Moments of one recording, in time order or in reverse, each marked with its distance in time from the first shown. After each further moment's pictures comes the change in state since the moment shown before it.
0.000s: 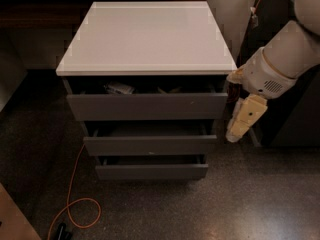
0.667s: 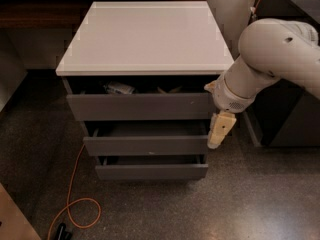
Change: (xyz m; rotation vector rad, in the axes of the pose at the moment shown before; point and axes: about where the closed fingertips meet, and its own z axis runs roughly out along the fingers) arm -0.004 -0.030 0.089 0.080 0.089 -0.174
